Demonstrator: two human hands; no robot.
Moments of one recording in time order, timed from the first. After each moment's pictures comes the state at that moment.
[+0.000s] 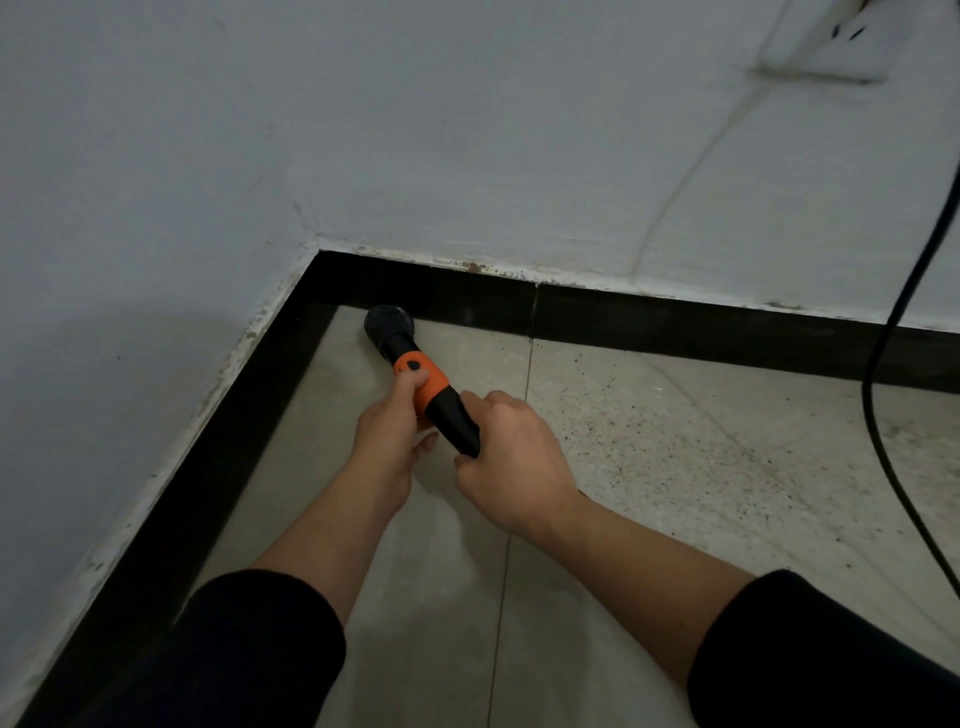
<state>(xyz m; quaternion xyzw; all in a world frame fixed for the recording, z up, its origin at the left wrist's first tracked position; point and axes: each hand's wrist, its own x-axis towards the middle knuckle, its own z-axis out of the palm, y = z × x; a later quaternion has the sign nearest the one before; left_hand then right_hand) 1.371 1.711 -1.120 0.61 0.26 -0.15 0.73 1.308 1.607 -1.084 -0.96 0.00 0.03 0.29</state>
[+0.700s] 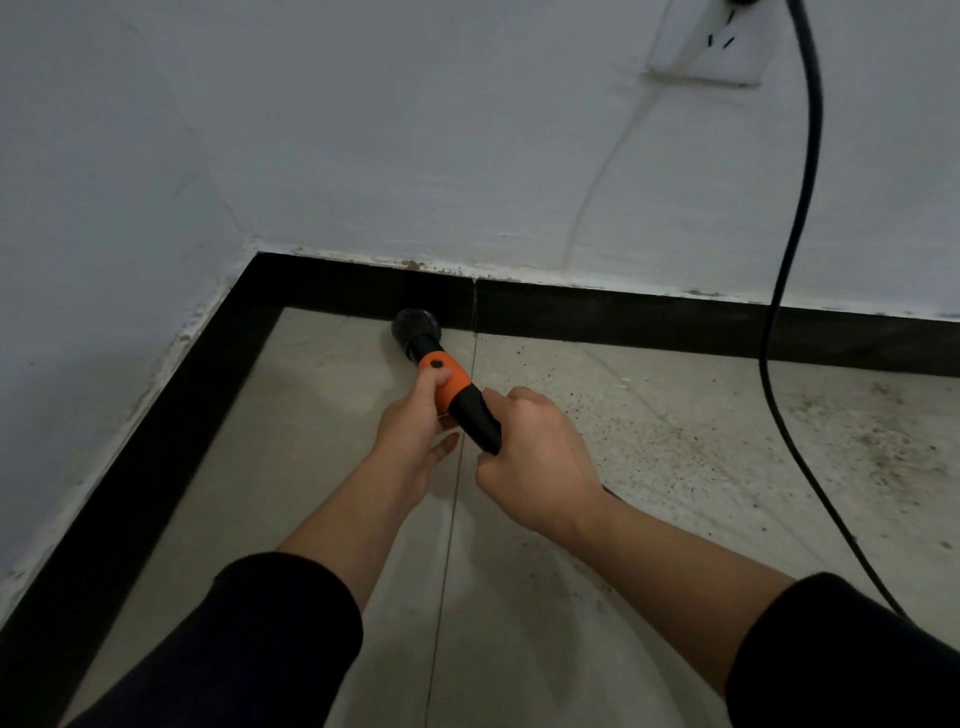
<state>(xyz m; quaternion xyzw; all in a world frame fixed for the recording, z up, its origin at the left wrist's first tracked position) 1.344 1.646 -1.111 0.61 0.22 -0.23 0.73 1.271 1.549 -1.070 -0.96 0.05 0.01 0.26</state>
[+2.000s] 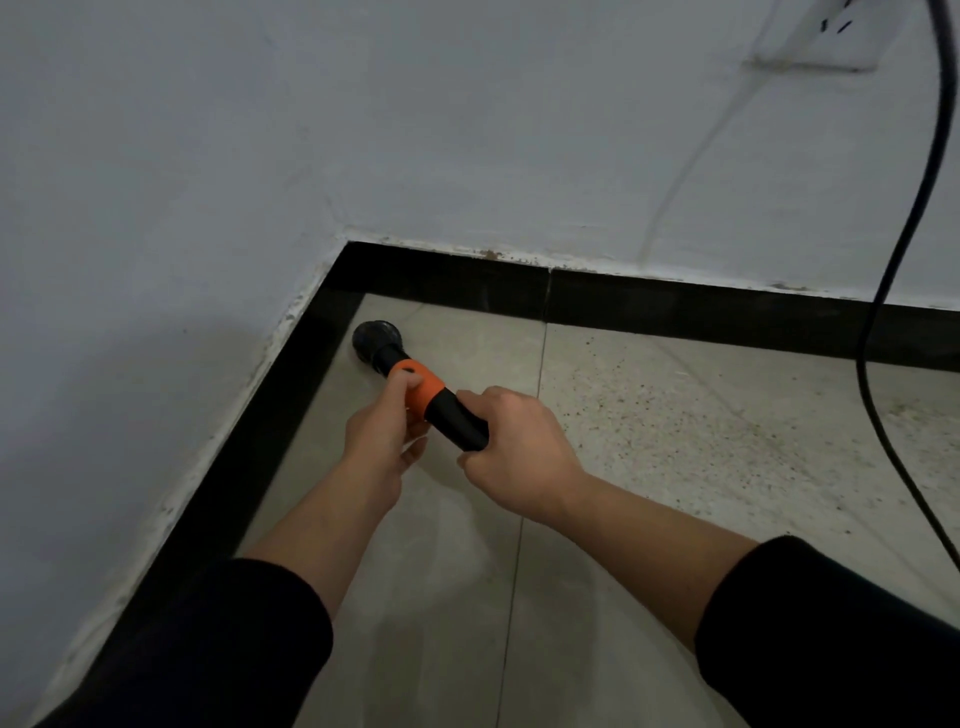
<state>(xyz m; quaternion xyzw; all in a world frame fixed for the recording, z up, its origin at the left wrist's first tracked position) 1.338 1.741 -1.104 0.63 0.30 -0.14 0.71 1.287 1.615 -1.080 -0.95 -0.04 0.04 0.30</state>
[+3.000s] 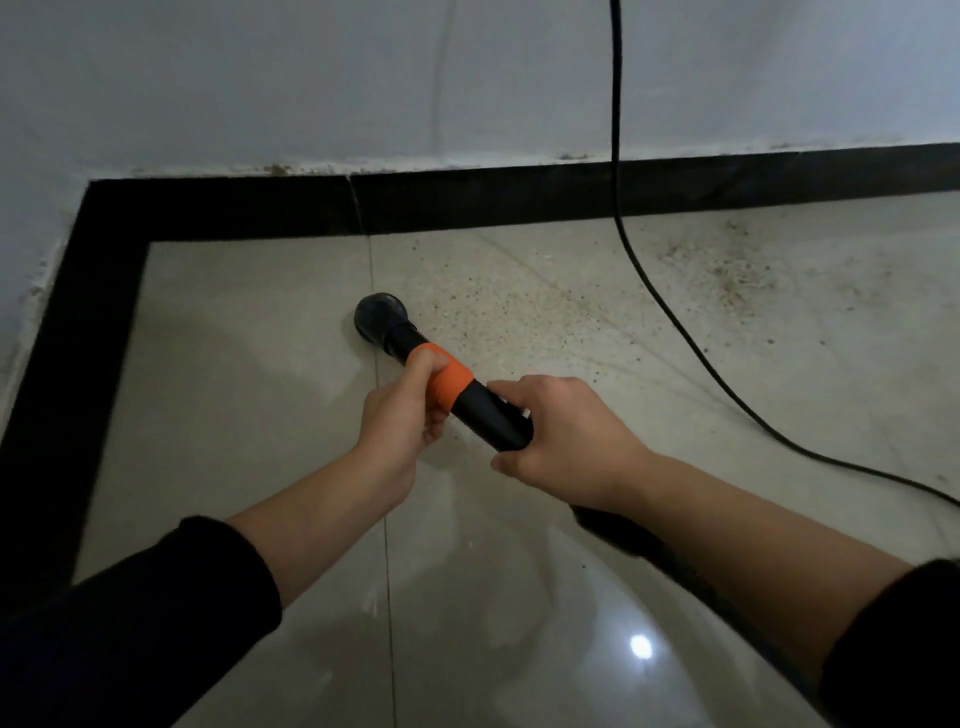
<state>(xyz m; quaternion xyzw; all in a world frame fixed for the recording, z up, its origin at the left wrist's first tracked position) 1.235 1.628 -1.093 0.67 0.17 -0.32 0.64 1.146 1.502 -1.050 -0.94 0.10 0.11 0.30</state>
